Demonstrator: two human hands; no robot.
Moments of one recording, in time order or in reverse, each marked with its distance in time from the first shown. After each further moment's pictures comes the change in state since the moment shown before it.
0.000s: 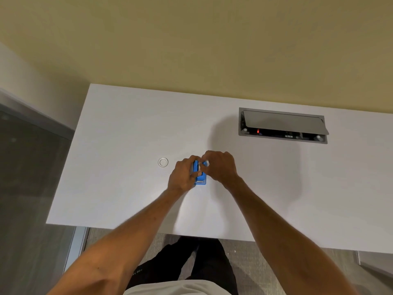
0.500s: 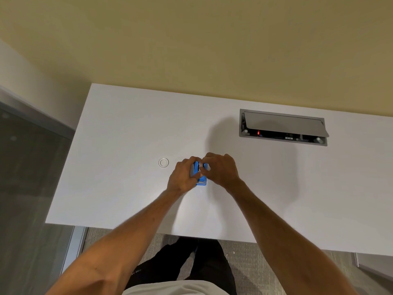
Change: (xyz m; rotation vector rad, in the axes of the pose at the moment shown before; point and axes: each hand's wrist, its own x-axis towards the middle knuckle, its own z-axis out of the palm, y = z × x) left_hand 0.006 -0.010 0.007 0.005 0.022 -0.031; right_hand -0.005 0.004 0.012 -0.054 0.093 -0.094
